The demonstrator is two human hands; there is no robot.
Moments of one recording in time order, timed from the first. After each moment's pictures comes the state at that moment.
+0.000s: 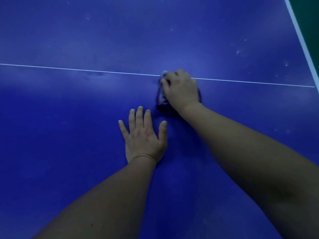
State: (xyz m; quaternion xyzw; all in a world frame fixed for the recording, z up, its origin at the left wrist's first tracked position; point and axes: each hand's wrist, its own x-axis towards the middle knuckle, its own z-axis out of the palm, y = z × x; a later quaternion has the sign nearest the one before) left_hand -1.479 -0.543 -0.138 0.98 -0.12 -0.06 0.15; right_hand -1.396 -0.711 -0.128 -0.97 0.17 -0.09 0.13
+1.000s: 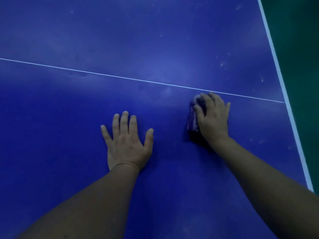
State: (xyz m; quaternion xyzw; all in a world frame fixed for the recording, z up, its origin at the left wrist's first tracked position) left_hand -1.476 -0.543 -0.137 0.98 -0.12 -0.09 0.14; right_hand -1.506 -0.799 -0.127 -0.95 0.26 -0.11 0.12
